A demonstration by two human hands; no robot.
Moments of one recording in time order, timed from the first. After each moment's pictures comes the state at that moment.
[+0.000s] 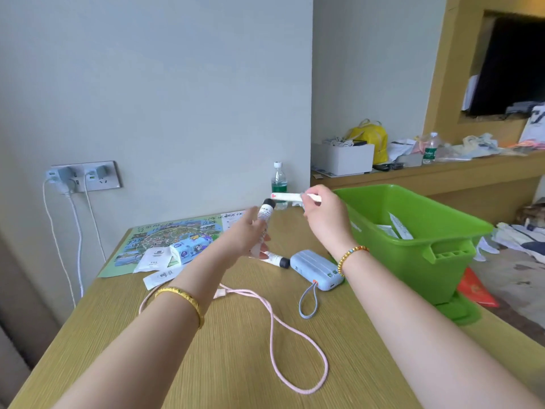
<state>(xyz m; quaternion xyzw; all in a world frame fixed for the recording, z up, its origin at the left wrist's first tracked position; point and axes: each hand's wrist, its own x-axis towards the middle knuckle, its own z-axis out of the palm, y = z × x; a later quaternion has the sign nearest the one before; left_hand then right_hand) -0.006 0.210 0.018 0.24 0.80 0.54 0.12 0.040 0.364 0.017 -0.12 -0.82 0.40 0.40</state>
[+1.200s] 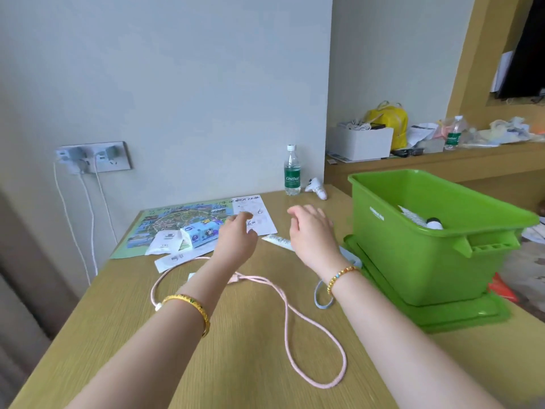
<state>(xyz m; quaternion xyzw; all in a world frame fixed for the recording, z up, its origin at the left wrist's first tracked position) -0.052 0.190 -0.043 0.19 0.91 0.35 -0.09 0.015 0.327 -0.041 -0.08 -0.92 0.20 0.34</state>
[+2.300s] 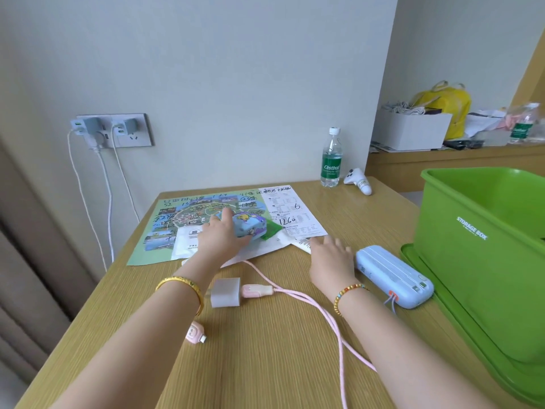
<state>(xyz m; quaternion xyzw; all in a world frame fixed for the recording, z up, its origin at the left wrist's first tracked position) -0.175 0.128 -0.092 0.08 0.97 0.19 -0.09 -0.074 0.311 -0.115 -0.13 -0.98 0.03 0.12</state>
